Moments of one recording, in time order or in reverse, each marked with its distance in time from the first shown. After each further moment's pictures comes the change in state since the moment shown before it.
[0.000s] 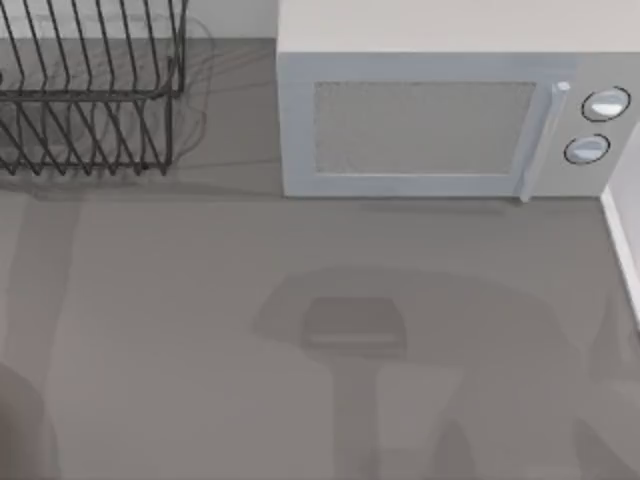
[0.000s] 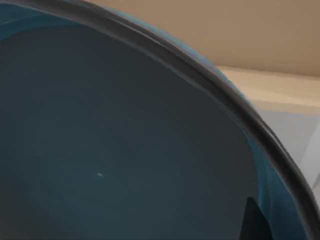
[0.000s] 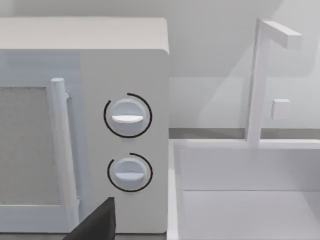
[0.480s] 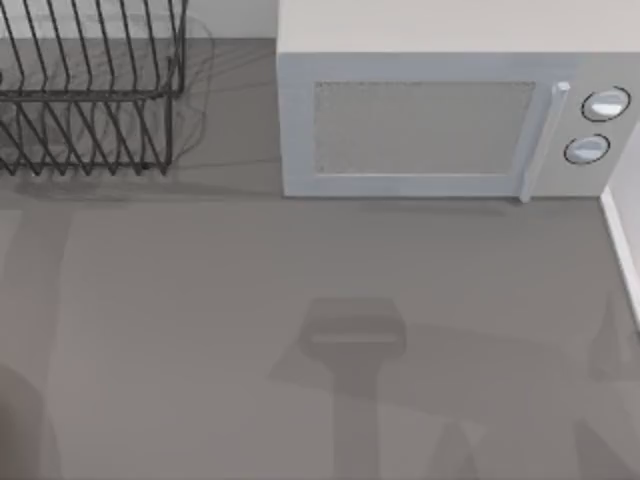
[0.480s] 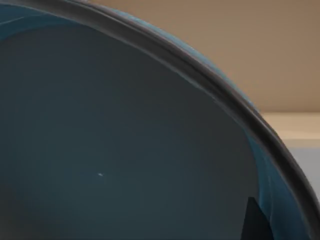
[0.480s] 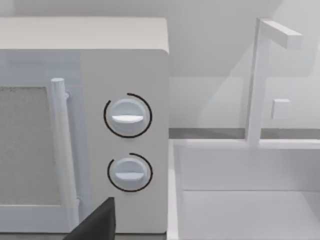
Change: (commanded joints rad) left arm 0.070 -0.146 -0.126 0.135 0.044 0.102; right arm 0.000 0.000 0.000 0.000 0.000 0.000
